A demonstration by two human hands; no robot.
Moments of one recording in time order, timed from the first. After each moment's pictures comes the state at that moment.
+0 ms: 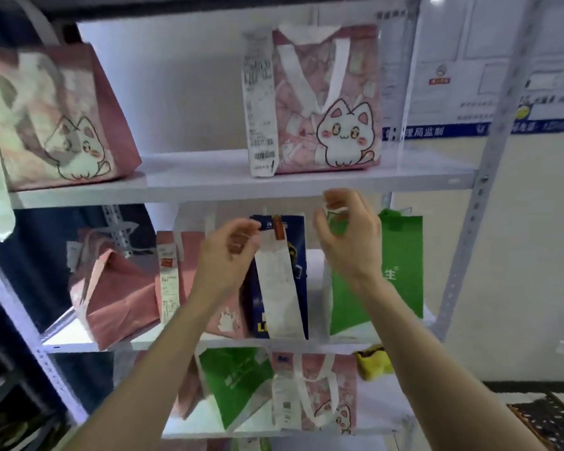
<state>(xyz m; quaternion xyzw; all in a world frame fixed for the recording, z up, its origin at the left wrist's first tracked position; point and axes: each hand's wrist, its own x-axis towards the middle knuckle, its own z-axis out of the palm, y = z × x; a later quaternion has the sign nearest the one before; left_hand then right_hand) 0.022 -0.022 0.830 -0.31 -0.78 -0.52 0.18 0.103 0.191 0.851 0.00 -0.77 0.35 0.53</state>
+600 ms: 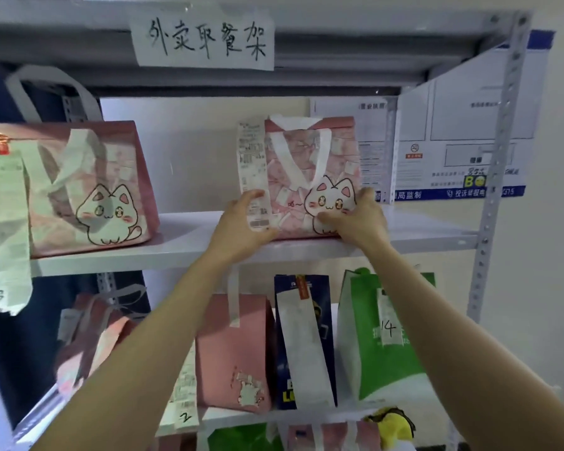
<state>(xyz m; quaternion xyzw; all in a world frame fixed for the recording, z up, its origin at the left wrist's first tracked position) -0.089 -0.040 0.965 -0.39 -0.79 -0.45 0.18 0.024 0.198 0.971 -0.22 -0.80 0.36 0.42</state>
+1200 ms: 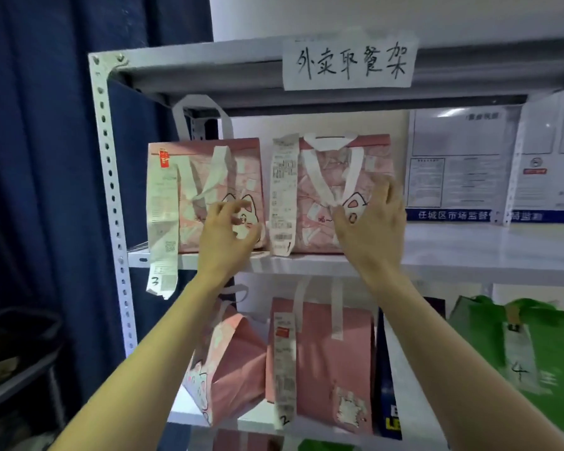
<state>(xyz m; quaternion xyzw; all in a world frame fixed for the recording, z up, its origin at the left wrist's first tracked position) -0.133 -0.244 0.964 -0.26 -0.76 -0.45 0.39 -0.025 -0.011 0.985 -0.06 -0.76 0.22 0.61</state>
